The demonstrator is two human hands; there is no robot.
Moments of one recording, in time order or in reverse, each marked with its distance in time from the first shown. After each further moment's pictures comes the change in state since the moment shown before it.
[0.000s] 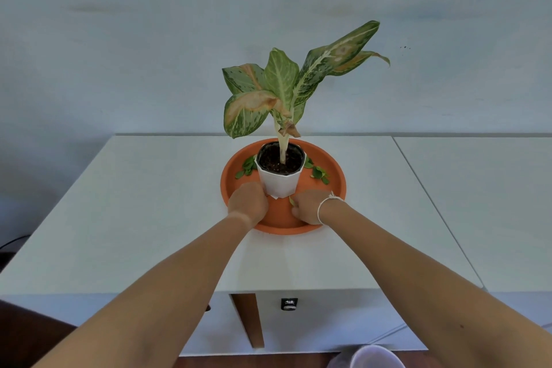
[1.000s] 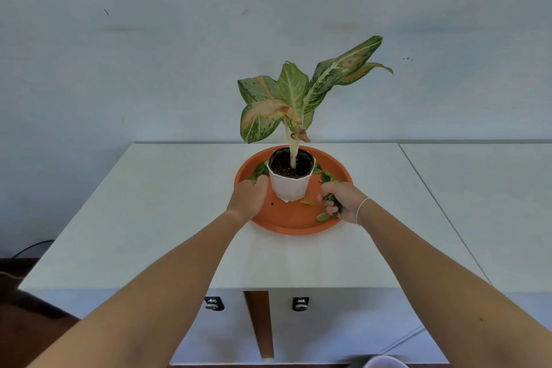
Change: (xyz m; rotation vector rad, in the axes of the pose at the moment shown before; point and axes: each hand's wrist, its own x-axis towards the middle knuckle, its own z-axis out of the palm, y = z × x) left_hand -0.015 -0.008 -0.035 -0.604 -0.057 -0.156; right_hand -0.016 0.026 -0.007 1.699 0.060 0.321
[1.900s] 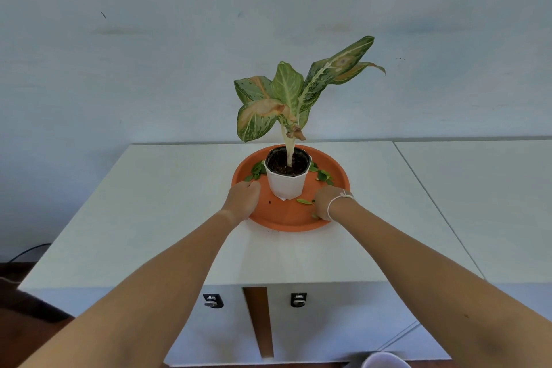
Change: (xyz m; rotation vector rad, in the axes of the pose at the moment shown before) left_hand -0.004 -0.005 -0.006 -0.044 -0.049 -0.067; right_hand -0.003 0.002 0.025 -1.609 0.153 -0.113
